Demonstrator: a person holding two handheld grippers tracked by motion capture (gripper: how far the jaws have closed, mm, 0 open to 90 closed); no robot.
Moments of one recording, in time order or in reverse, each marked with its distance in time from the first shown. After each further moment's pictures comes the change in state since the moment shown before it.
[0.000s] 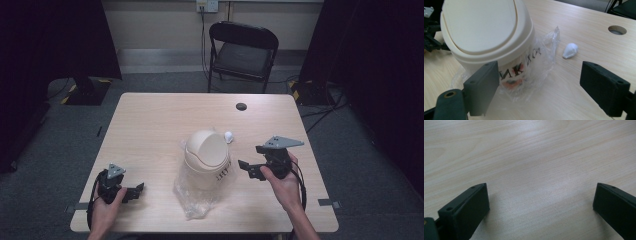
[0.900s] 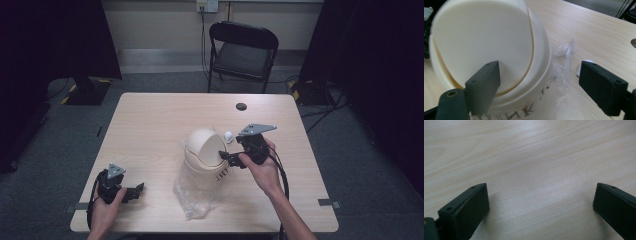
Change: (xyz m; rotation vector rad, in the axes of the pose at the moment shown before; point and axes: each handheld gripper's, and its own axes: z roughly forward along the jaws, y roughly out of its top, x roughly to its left) left arm 0.000 0.000 0.000 0.000 0.000 0.000; right arm 0.014 0.036 0.050 0.047 0.046 -0.051
